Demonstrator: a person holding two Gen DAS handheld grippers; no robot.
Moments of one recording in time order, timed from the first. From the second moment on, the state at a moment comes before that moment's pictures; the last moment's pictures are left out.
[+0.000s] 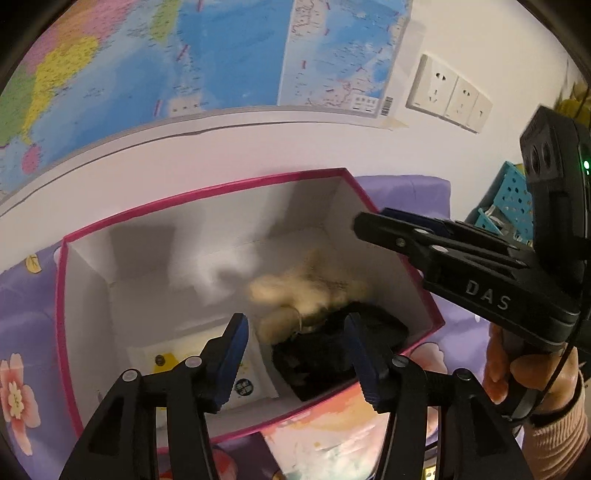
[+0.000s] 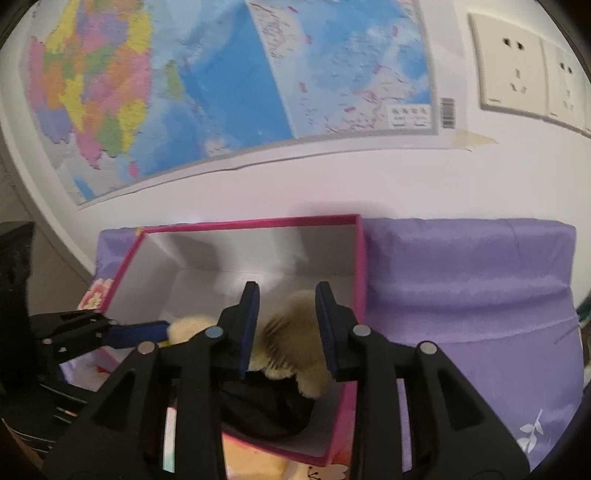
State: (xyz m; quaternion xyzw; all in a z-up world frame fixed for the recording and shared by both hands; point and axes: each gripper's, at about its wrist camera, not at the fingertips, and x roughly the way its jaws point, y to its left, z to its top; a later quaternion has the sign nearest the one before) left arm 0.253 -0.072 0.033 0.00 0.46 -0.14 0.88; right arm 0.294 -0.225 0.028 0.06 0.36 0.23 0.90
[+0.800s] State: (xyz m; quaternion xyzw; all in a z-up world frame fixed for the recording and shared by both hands) left arm 0.106 -0.066 0.056 0.00 0.36 -0.24 0.90; right arm 0.114 -0.263 0.042 0.03 0.37 0.38 0.85
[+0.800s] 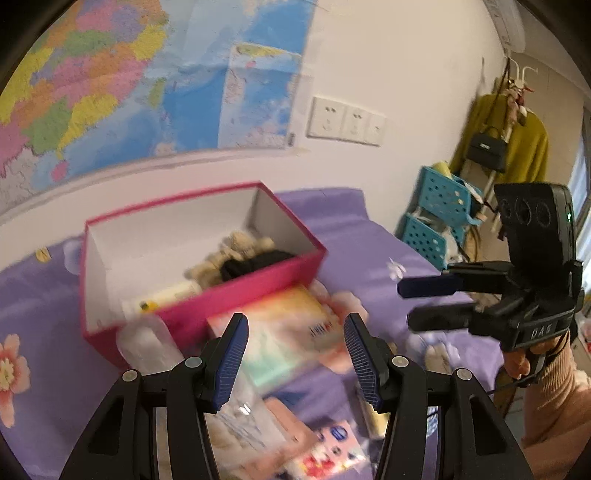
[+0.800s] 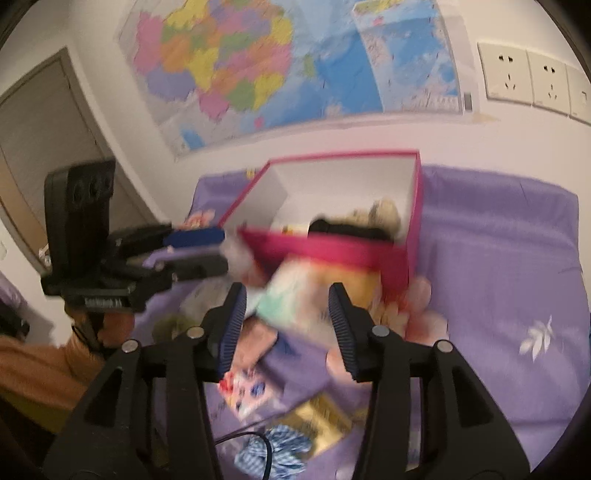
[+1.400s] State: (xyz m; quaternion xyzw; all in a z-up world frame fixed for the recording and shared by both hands) left arm 0.062 -0.090 0.002 -0.01 0.41 -0.29 0.87; right arm 0.062 -0.287 -0.049 0.02 0.49 0.35 0.79
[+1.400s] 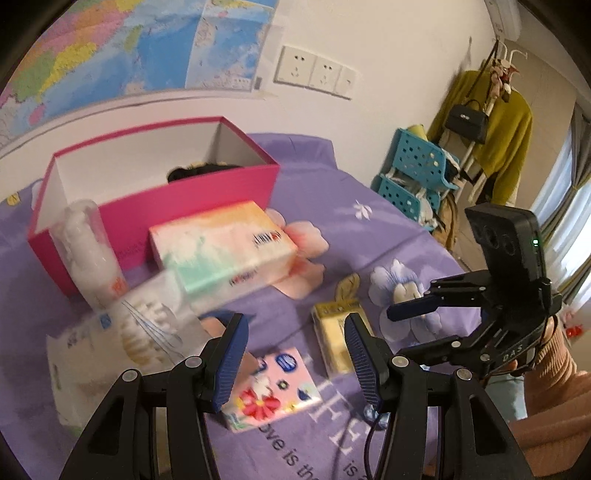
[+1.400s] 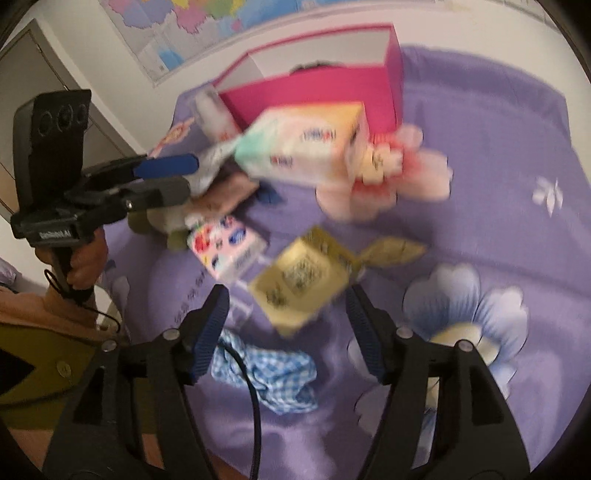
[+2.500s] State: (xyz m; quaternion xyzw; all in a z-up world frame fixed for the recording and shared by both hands) left arm 0.024 -0.129 -0.042 0.01 0.49 -0.39 0.78; right arm 0.003 -0.282 -0.060 -0.02 0.45 0.38 0.81
